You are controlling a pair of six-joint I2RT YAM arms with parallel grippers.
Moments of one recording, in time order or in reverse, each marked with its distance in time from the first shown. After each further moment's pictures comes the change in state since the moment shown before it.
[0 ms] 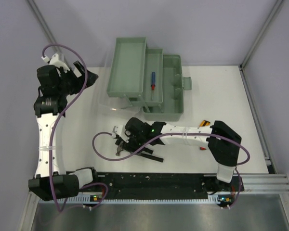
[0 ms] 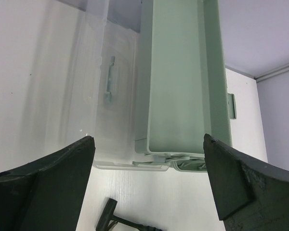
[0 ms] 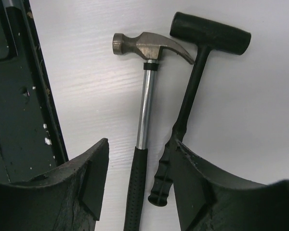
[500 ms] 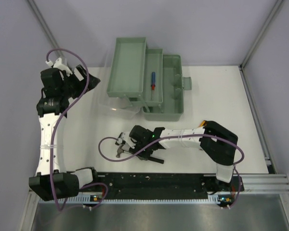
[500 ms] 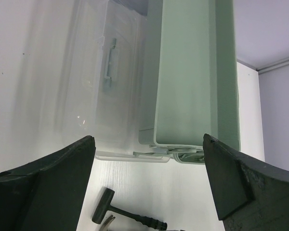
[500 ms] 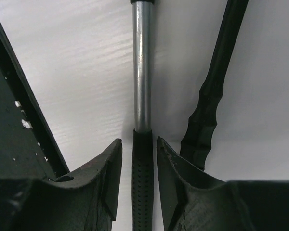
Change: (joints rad) left arm 0.000 -0.002 -0.067 -0.002 0.014 -0.021; right arm 0.013 0.049 -0.122 0.002 0.012 0.089
